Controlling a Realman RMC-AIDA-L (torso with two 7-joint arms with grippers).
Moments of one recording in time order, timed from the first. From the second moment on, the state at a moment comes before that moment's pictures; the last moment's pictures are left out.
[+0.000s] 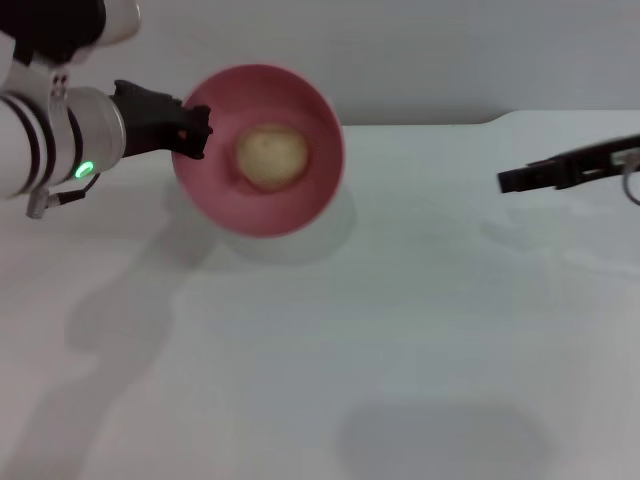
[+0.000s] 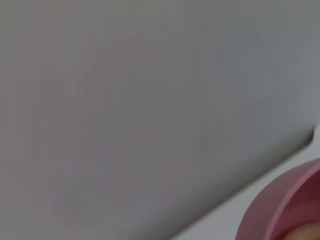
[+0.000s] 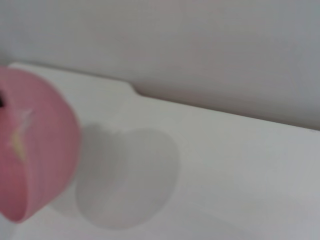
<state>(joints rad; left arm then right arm) -0.30 -2.06 1.64 1.54 2.60 0.77 -2.68 0.60 2.07 -0.90 -1.19 -2.39 -1.45 2.42</state>
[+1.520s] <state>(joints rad) -0.27 -2.07 2.40 1.07 2.33 -0.73 -1.69 0.55 2.07 -0.77 -1.09 -2.42 -1.45 2.38</state>
